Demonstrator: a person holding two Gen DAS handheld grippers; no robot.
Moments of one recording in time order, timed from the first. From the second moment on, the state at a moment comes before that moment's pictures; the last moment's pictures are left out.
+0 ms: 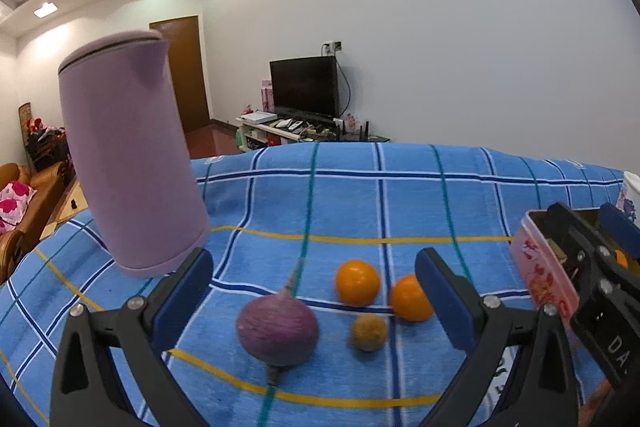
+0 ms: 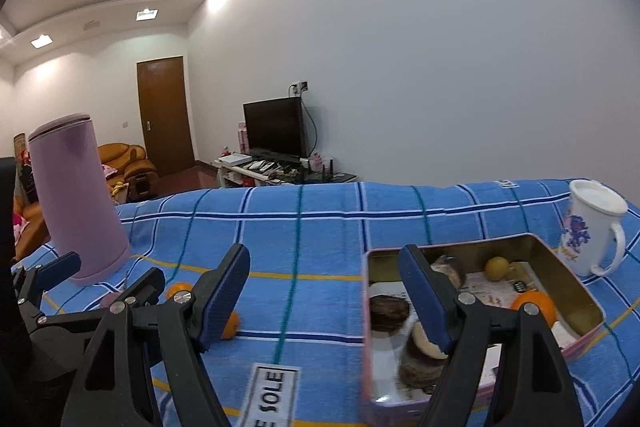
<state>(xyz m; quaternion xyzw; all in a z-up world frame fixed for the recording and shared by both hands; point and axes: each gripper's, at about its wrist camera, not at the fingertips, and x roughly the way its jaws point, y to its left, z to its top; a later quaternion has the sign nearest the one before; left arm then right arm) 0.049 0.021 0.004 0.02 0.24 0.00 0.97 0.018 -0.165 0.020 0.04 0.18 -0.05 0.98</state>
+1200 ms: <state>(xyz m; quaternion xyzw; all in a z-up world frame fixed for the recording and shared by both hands) 0.089 0.075 -0.019 0.02 0.39 -0.05 0.92 0.124 -0.100 -0.042 0.05 0.43 0.09 0.90</state>
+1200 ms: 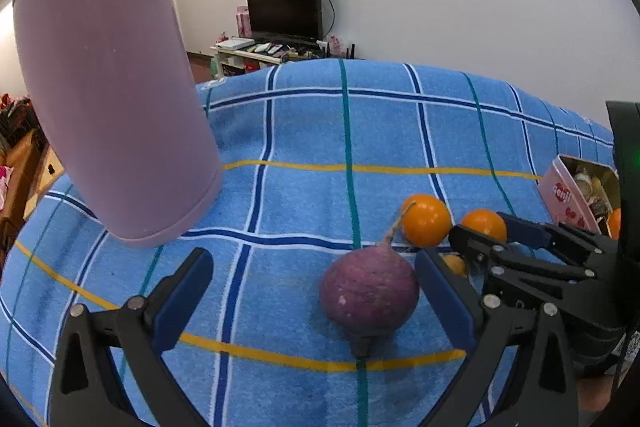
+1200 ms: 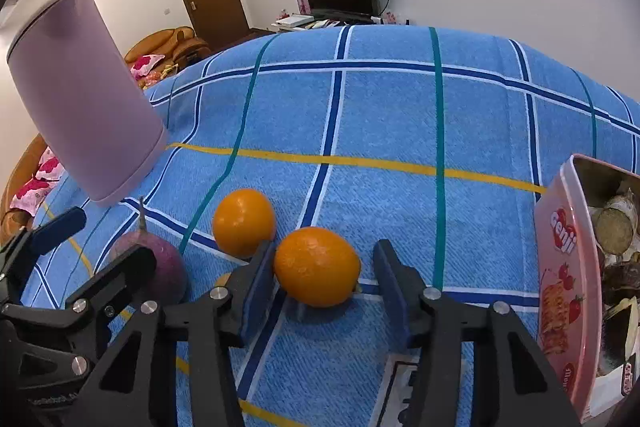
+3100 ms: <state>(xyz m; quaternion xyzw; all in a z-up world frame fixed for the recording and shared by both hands) 0.070 0.065 -0.017 0.00 0.33 -0.03 0.94 0.043 -0.101 0.008 0.01 0.25 0.07 0.97</state>
